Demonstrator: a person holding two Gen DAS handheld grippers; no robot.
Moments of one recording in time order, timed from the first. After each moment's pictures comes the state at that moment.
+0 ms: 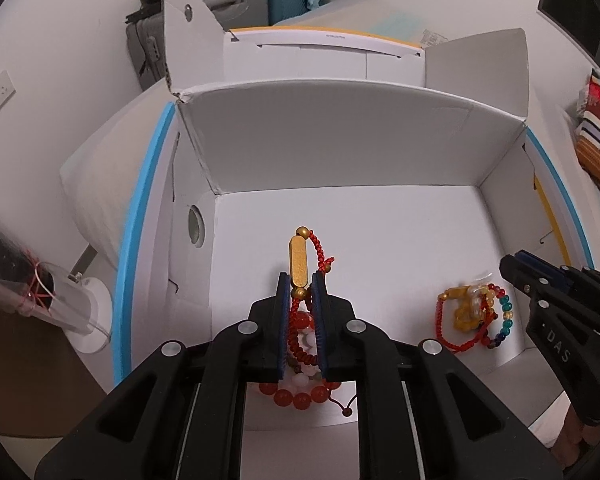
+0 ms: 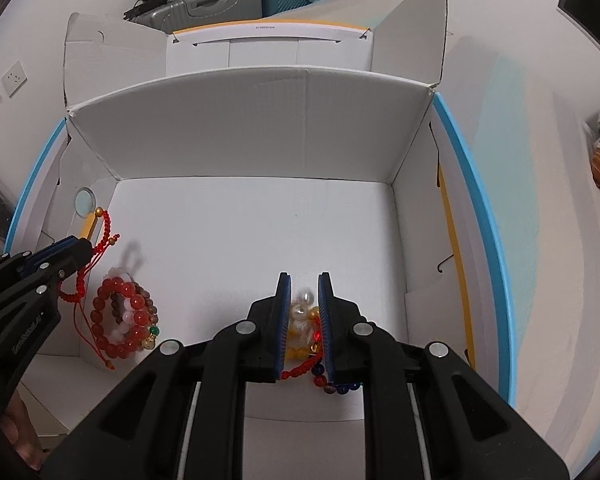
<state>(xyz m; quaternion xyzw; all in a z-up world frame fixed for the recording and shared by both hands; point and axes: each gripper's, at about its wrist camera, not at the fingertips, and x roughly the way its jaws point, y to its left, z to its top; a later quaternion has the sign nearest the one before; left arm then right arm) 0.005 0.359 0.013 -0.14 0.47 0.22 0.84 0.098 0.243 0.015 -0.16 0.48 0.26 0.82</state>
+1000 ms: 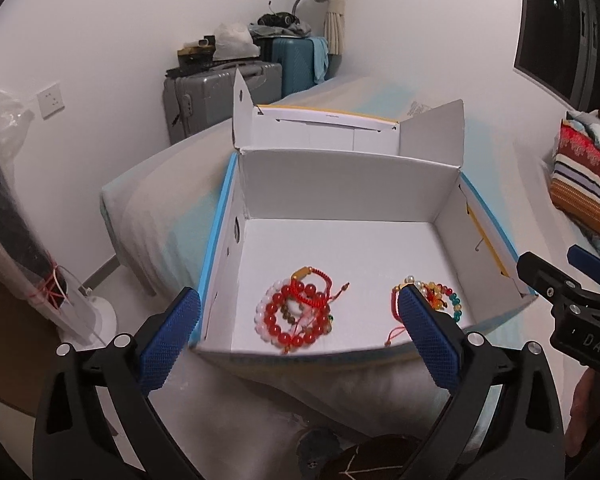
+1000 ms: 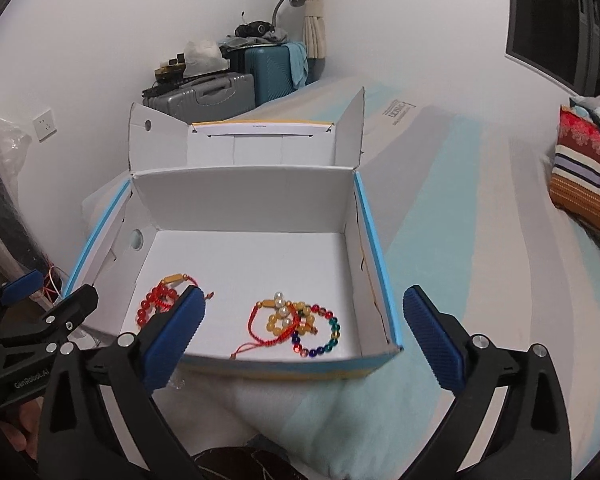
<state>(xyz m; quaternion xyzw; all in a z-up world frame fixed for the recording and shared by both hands) -0.109 0.293 0.074 -0.13 0.34 0.25 0.90 0.007 0.150 0.100 -0.11 0.34 0.27 0.89</state>
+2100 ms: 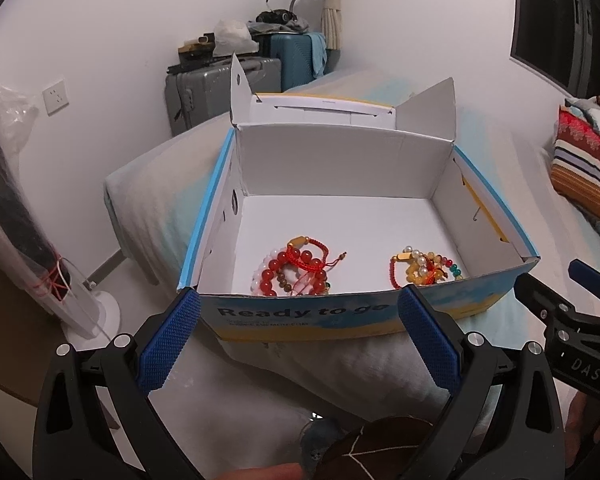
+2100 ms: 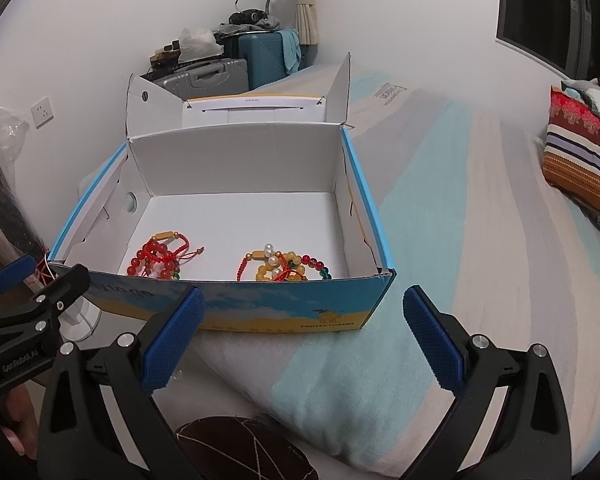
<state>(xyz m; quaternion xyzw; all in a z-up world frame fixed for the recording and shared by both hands) -0.122 0.272 0.052 -0.12 0.35 0.26 0.89 -0.018 0.127 0.065 -0.11 0.36 0.25 0.89</state>
